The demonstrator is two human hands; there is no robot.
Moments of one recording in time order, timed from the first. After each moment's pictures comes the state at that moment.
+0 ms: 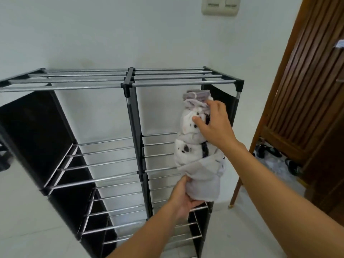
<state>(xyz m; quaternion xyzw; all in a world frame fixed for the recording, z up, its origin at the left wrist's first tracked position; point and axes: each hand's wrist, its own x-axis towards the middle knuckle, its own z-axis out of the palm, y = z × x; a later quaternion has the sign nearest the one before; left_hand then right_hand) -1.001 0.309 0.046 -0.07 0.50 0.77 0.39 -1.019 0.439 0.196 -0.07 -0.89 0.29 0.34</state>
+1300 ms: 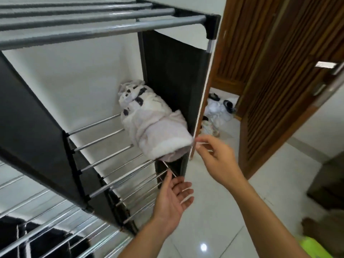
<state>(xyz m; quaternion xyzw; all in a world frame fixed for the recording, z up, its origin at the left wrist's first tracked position) -1.030 0.348 -0.003 -0.09 0.45 0.71 0.54 -0.965 0.473 0.080 -0.31 -0.82 0.40 0.25</state>
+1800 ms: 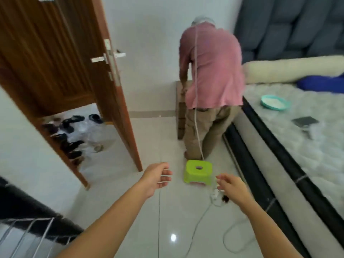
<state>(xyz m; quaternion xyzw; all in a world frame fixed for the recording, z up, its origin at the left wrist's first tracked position) -0.722 0.430 0.008 0.37 0.59 0.26 0.67 -0.483 0.349 -0.031 -0.75 -0.44 0.38 0.33</state>
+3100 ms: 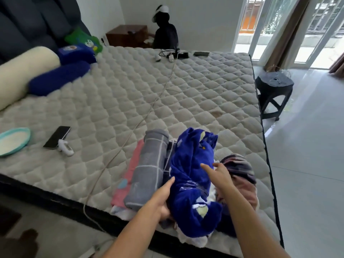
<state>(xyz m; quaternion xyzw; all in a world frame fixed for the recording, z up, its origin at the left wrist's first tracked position) 0.052 0.099 -0.061 0.44 0.41 -0.33 0.73 0.109 -0.078 -0.056 -0.80 0.22 0.17 0.53</state>
